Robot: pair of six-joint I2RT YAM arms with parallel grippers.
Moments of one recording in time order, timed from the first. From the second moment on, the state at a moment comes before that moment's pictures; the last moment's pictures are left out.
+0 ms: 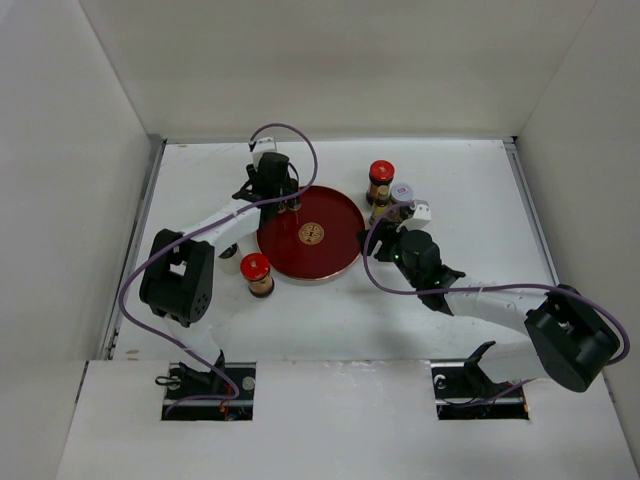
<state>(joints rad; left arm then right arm) -0.41 1.76 1.22 -0.02 -0.43 -0.44 0.70 1.32 0.53 0.53 0.30 0.62</state>
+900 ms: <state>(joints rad) -0.41 1.70 1.12 0.01 -0.44 -0.47 0.70 1.32 0.53 0.53 0.30 0.61</state>
